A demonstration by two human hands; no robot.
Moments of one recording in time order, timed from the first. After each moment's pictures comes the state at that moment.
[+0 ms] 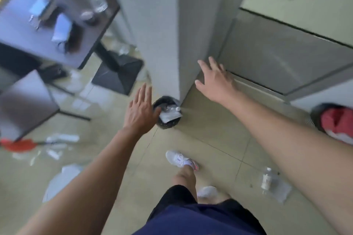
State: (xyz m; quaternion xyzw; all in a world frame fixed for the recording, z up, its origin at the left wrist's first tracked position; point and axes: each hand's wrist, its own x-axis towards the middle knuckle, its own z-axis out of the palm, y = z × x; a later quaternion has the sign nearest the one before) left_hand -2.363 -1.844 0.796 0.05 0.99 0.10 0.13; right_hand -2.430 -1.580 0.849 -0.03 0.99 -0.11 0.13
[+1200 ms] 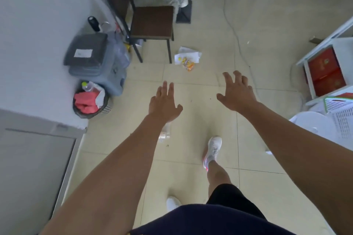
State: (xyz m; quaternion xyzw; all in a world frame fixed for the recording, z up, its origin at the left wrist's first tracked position) left_hand -1.832 -1.145 0.837 0.85 0.49 -0.12 0.16; right_hand -1.591 -1.238 0.877 0.85 0.50 -0.17 0.03
